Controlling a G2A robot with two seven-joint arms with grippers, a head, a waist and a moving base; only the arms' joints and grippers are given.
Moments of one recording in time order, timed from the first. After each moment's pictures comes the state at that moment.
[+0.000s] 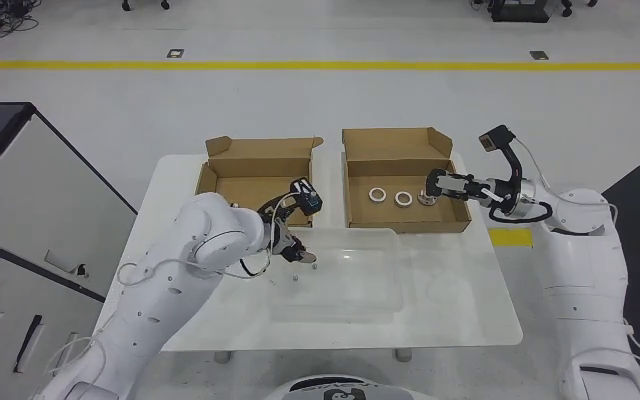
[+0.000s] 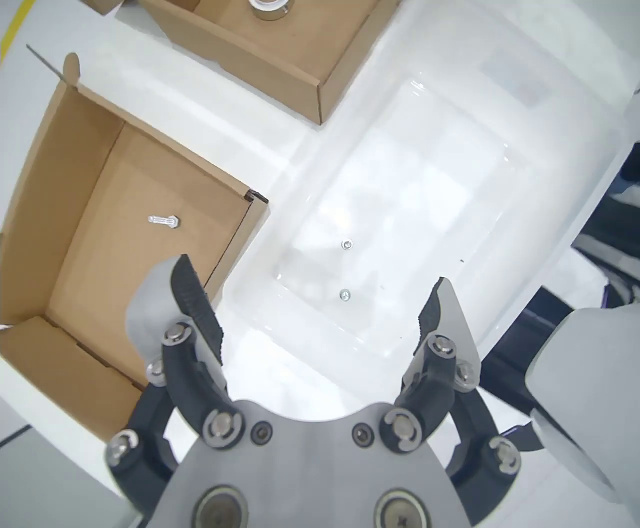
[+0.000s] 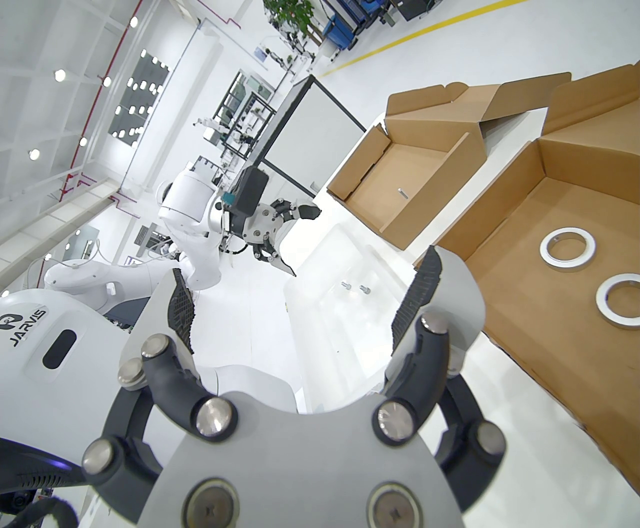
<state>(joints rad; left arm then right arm) 1.12 -1.10 -1.00 -1.95 0.85 -0.37 -1.38 -1.20 -1.07 1.61 -1.38 0.28 -0.44 1.38</state>
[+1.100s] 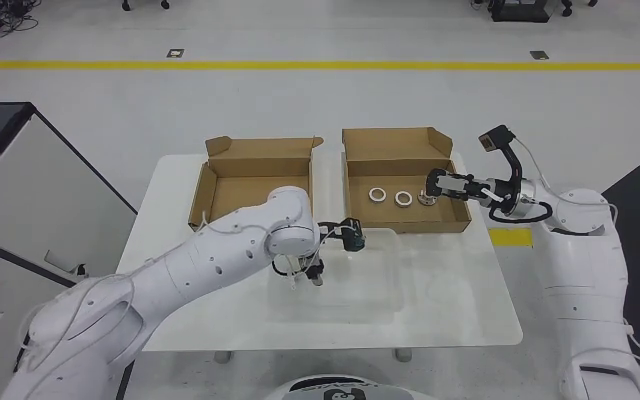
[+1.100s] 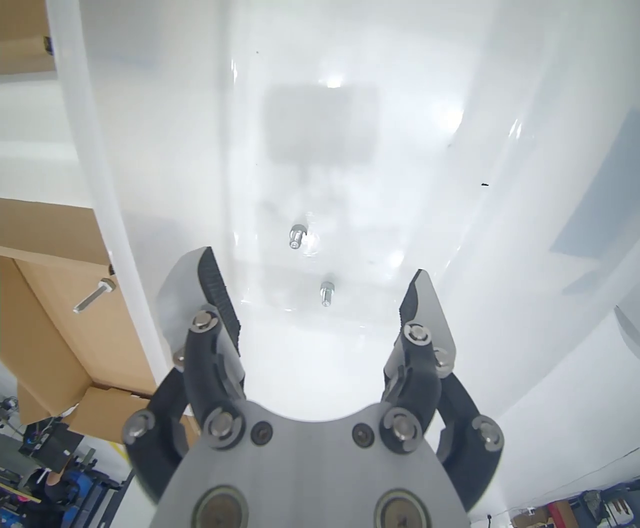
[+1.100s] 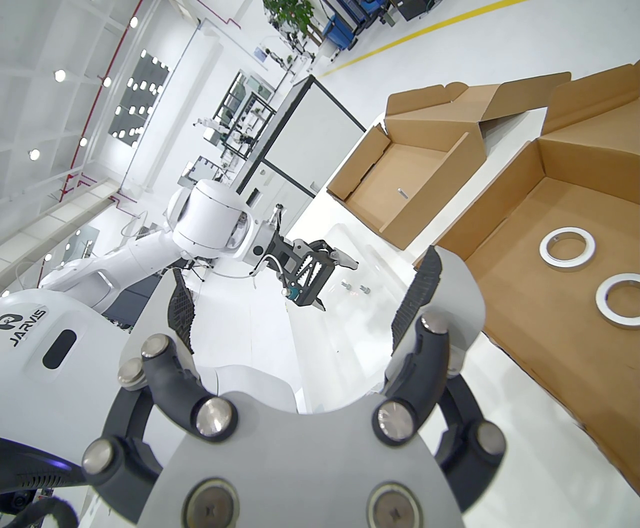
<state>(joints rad) 0.63 -1.18 -0.33 -1.55 0.65 -0.42 -1.40 -1.20 -1.07 1.61 -1.38 0.28 -0.44 1.38</state>
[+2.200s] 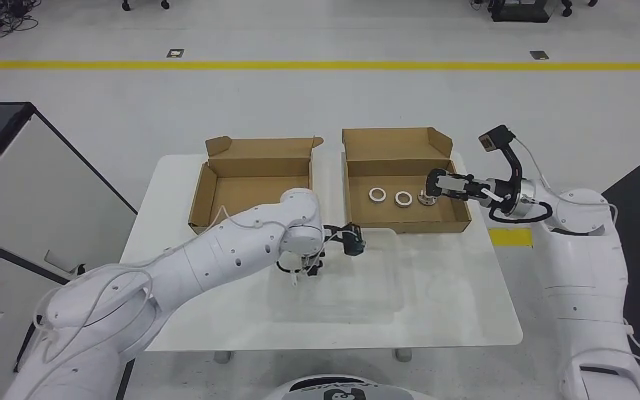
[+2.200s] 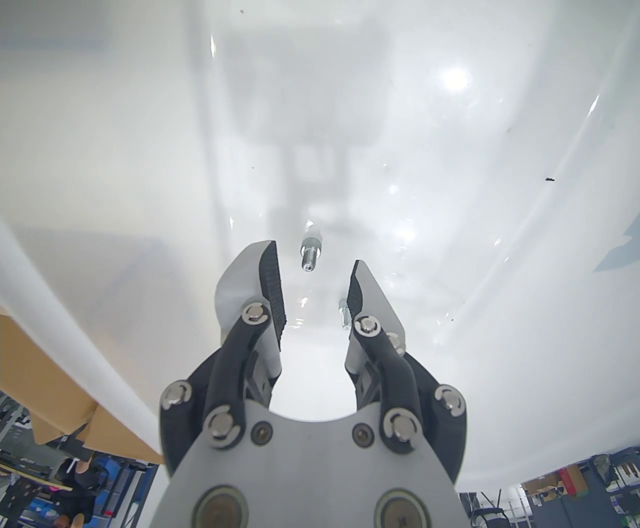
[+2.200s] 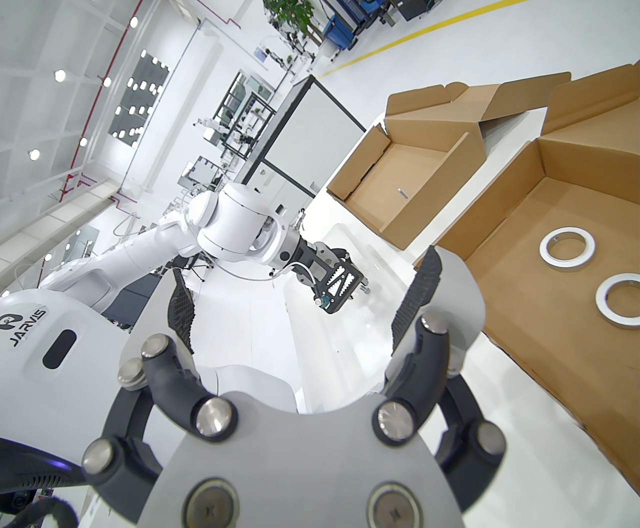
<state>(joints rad) 0.56 -1.25 -0.19 -1.38 0.64 -0.48 -1.34 -1.20 -1.07 1.61 -1.38 0.28 -0.44 1.38</state>
